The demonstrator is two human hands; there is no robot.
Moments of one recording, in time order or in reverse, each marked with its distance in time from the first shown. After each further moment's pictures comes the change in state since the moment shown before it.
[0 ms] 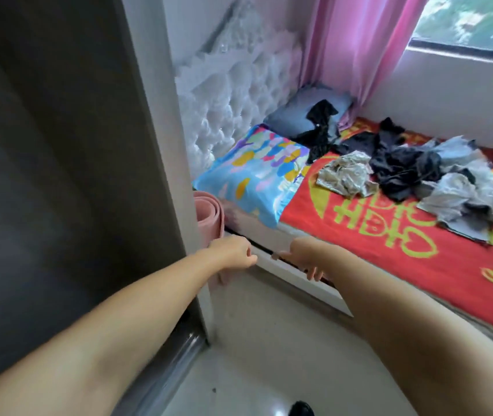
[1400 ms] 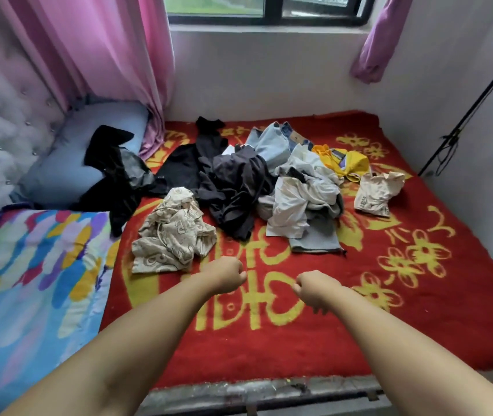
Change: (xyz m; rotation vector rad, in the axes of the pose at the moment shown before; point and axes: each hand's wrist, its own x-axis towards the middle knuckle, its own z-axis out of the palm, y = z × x) left_hand 0.588 0.458 -0.042 0.135 -0.276 0.451; right_hand 0.209 0.571 -0.193 0.374 0.050 0.524
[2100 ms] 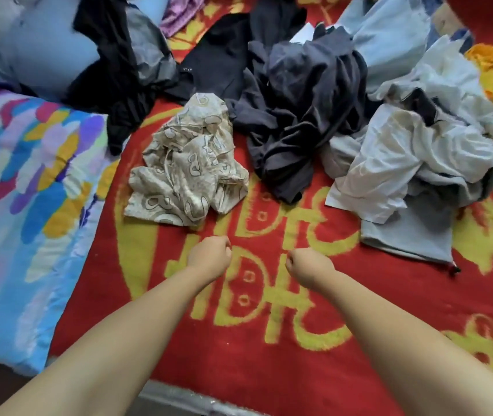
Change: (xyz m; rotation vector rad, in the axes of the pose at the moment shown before) left_hand 0.205 -0.132 0.119 -0.220 0.038 -0.492; right_hand 0.311 -0.046 0.074 -0.107 -0.189 -0.298
